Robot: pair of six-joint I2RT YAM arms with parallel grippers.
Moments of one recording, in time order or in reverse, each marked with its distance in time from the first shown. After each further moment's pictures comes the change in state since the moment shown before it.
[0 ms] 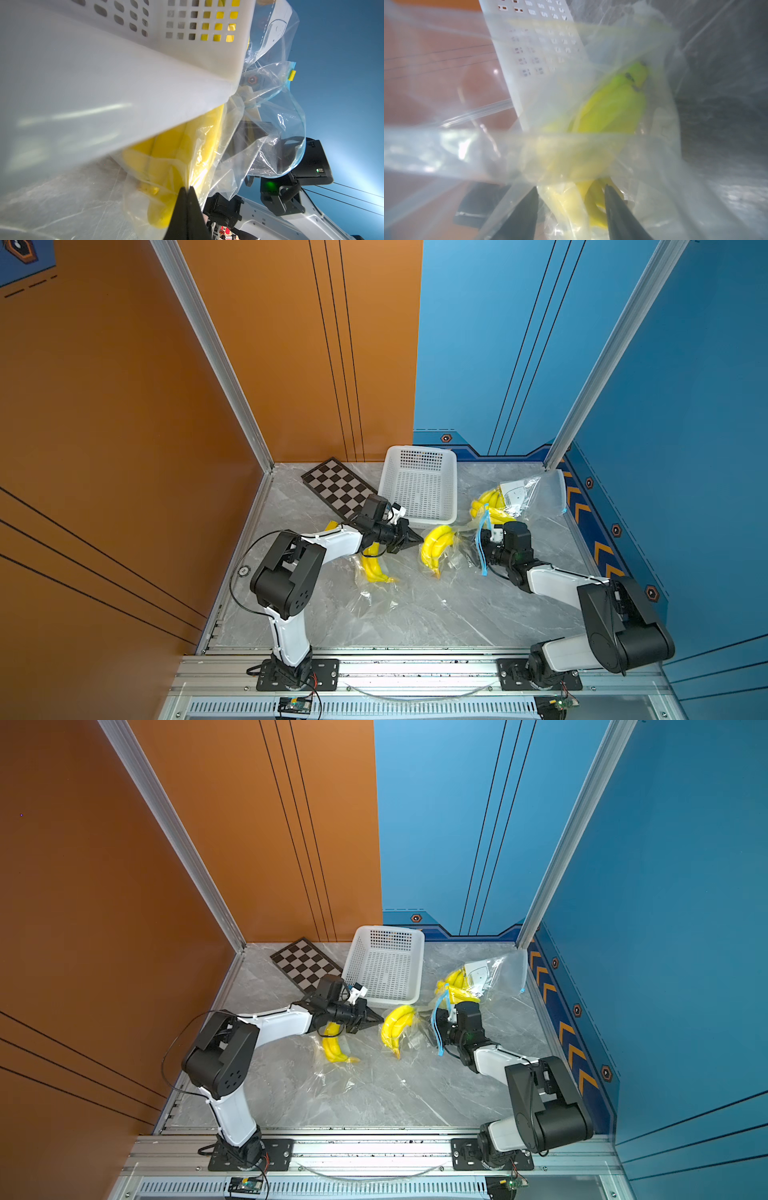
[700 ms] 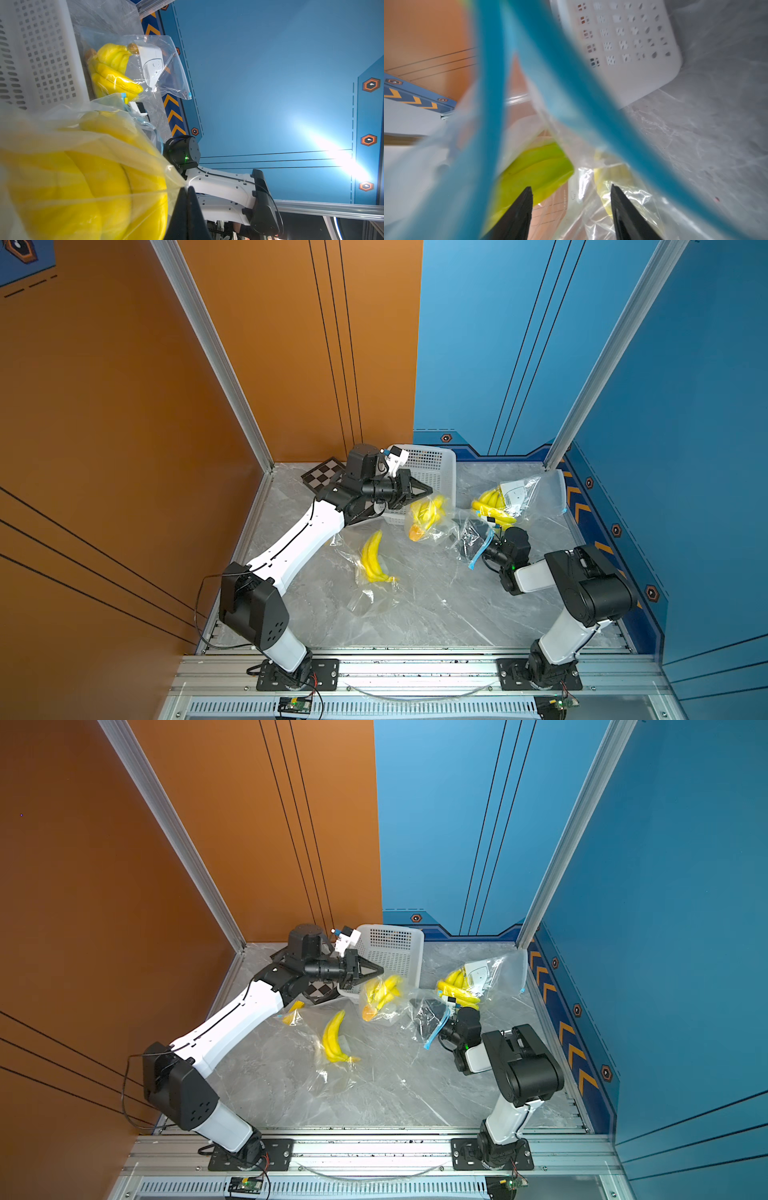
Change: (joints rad) left arm -0.015 -0.230 0.378 -0.319 -0.023 0.035; right arm 0.024 0.254 -0.056 0.757 -0.087 0.290
